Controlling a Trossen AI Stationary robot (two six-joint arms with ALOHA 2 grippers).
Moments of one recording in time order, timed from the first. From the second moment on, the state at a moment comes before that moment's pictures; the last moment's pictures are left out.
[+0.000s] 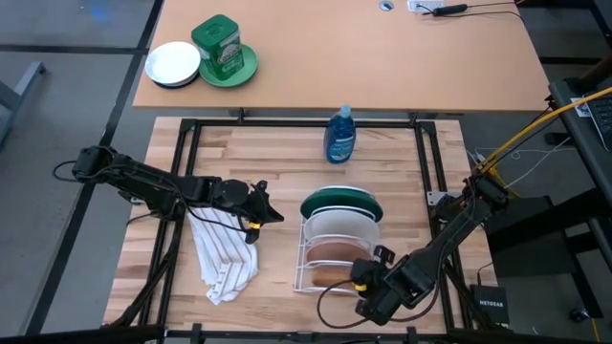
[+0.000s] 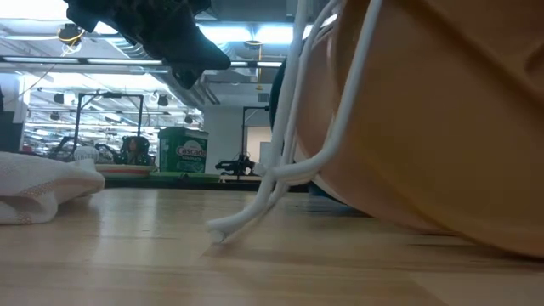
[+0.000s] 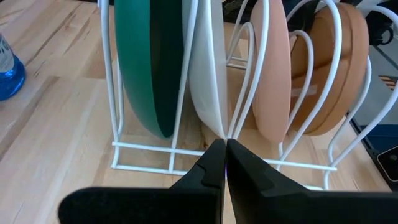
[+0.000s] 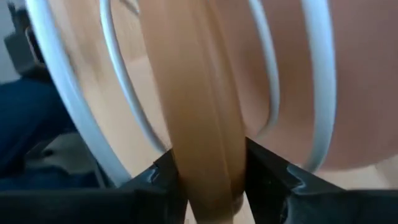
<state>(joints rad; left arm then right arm) -0.13 1.25 0.66 0.12 -0.01 -0.18 0.78 1.77 1.49 -1.02 0.28 1.15</state>
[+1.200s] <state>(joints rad) -0.13 1.20 0.66 0.11 -0.01 -0.18 0.78 1.77 1.49 -1.01 0.23 1.14</state>
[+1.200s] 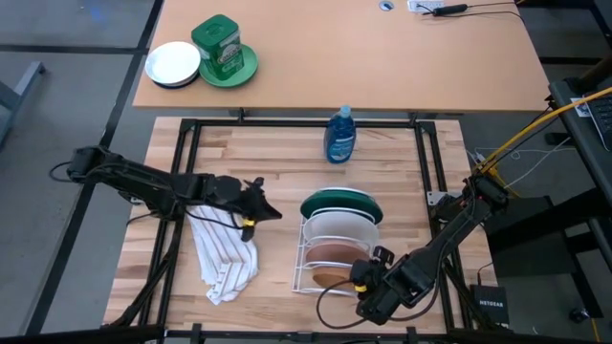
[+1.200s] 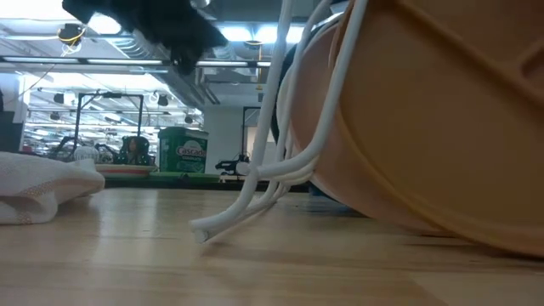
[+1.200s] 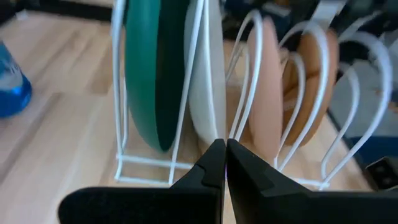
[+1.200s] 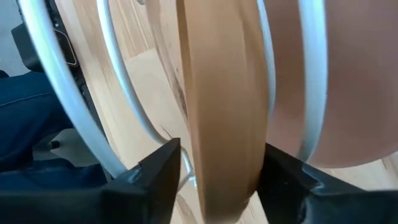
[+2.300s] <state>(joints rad) -0.13 0.88 0.66 -0.03 -0.10 -0.05 0.75 1.77 1.70 -1.22 0.22 1.09</state>
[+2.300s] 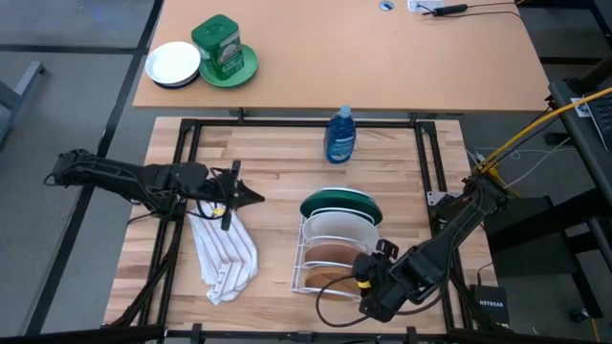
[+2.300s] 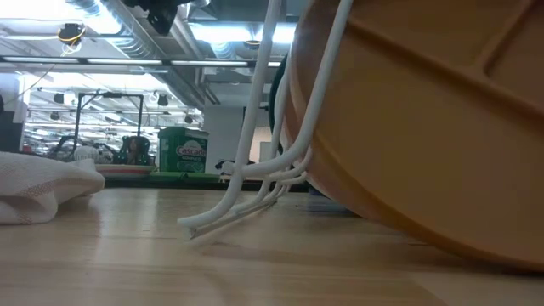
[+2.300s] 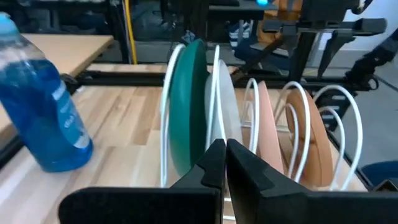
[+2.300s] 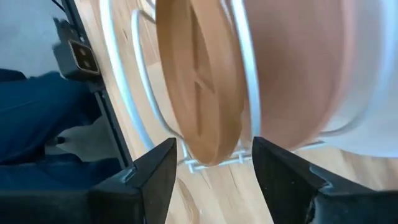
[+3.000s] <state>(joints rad) 0.00 0.44 0.50 -0.16 -0.12 -0.02 0.92 1.48 1.92 -1.56 0.96 0.83</state>
